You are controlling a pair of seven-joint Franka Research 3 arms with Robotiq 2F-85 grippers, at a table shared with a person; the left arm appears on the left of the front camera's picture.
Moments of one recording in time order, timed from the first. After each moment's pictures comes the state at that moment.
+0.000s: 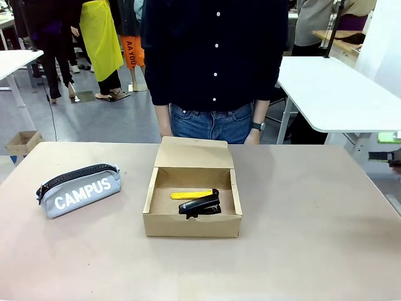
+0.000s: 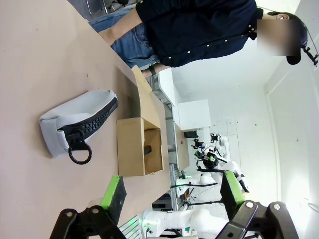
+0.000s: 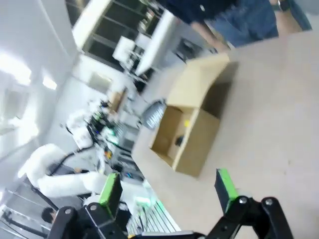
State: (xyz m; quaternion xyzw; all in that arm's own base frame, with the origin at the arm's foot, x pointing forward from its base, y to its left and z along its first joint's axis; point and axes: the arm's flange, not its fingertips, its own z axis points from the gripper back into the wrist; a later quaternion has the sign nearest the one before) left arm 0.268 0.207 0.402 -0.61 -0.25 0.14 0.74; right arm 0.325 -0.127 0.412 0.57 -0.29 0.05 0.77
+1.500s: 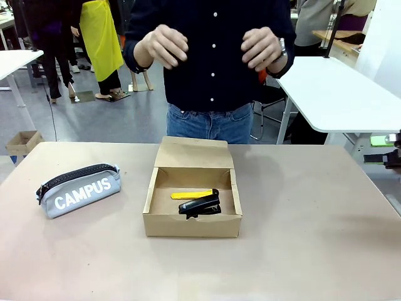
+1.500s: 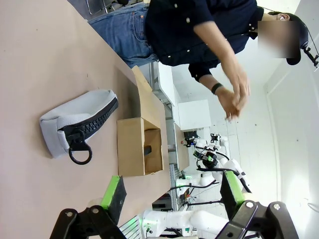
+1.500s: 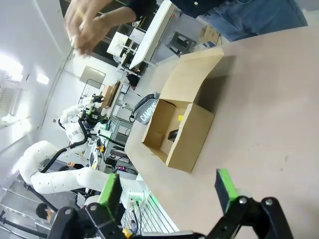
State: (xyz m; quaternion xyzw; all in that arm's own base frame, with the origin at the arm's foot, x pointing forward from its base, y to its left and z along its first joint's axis) left arm 0.269 0.207 0.402 -0.61 -0.25 0.14 0.74; right arm 0.329 -0.117 0.412 0.54 -0.26 0.07 0.79
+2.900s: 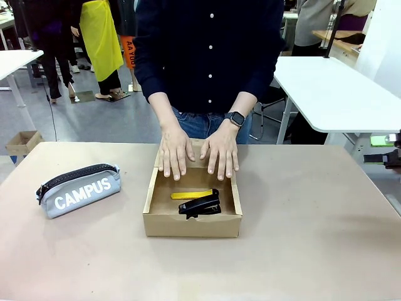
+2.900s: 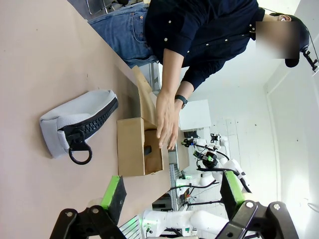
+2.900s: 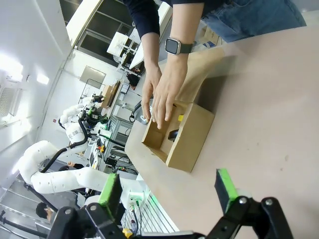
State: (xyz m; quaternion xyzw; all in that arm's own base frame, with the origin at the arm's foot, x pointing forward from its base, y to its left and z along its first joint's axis) left arm 0.268 0.207 0.402 -0.61 -0.25 0.14 0.74; right arm 0.329 -0.117 0.412 0.54 -0.26 0.07 0.79
